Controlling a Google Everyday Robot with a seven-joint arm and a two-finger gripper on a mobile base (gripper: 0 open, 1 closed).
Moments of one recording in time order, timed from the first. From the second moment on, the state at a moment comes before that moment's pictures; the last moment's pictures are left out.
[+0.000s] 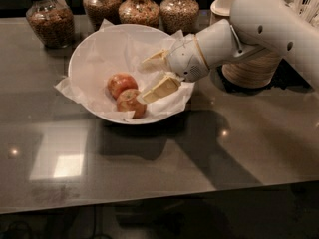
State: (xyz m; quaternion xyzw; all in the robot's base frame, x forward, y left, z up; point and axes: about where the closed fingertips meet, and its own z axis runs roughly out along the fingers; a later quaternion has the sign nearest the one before) arm 0.544 0.021 0.907 -0.66 0.57 0.30 0.39
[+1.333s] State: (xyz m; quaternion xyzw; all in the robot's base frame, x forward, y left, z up) arm 0.528 0.037 0.877 -0.69 0.56 0.35 0.29
